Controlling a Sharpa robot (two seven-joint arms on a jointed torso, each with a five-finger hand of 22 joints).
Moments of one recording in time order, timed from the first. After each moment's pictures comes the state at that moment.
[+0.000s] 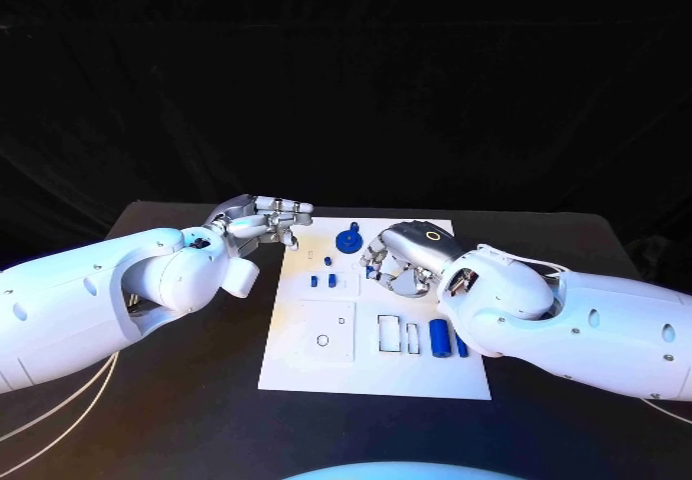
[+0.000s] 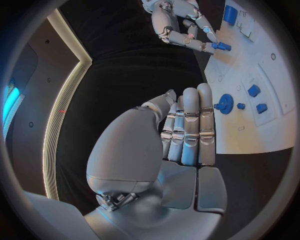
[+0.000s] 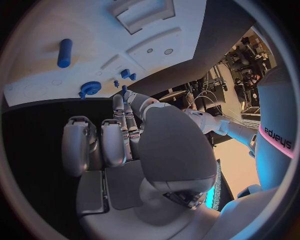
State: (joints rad) left arm 1.19 -0.89 0.02 1.58 -0.09 -0.26 0.12; left_hand 1.43 -0.13 0.41 0.00 0.06 1.04 0.18 0.09 0.11 1.14 0.10 0.23 0.15 1.22 0.01 0.84 0.47 0.17 1.10 0.10 0.81 0.56; right arm 1.19 -0.80 -0.11 1.75 -1.70 -0.43 -0.30; right_hand 1.43 -0.15 0.50 0.07 0.14 1.11 0.14 0.13 0.17 1.17 0.07 0.19 0.18 1.46 -0.01 1.33 1.22 0.06 1.45 0.09 1.33 1.31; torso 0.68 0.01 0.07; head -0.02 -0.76
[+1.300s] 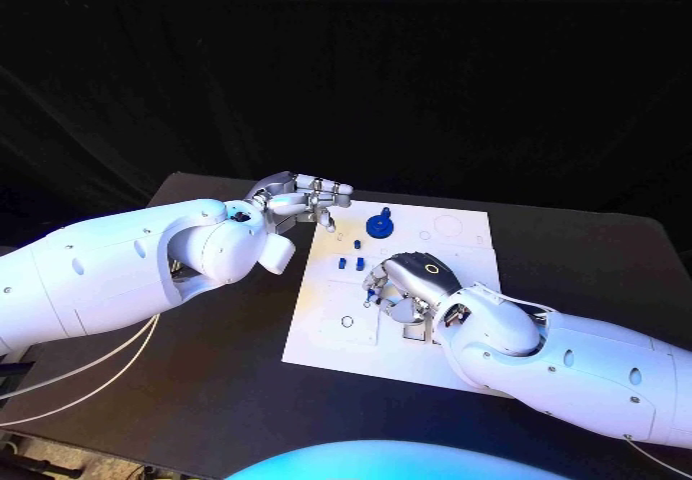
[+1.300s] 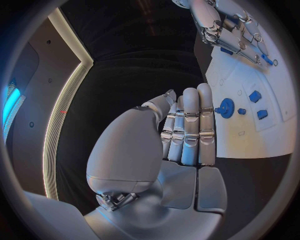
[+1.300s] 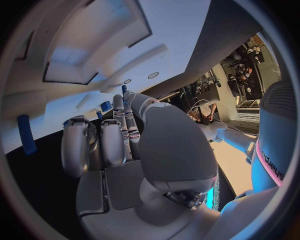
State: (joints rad) left arm 1.19 -0.90 0.02 1.60 -0.09 -0.27 0.12; left_hand 1.43 -0.13 0.41 0.00 0.06 1.04 0.18 0.09 0.11 1.14 0.10 0.23 0.15 1.22 0.01 0.84 0.47 0.17 1.10 0.10 0.81 0.56; right arm 1.03 -0.66 -0.11 1.62 -1.74 -0.50 -0.26; right_hand 1.43 -0.15 0.51 0.06 0.16 1.11 0.14 0.13 0.17 1.18 0.07 0.19 0.18 1.46 -0.01 1.33 1.22 0.06 1.45 0.09 1.34 1.31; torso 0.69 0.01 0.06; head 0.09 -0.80
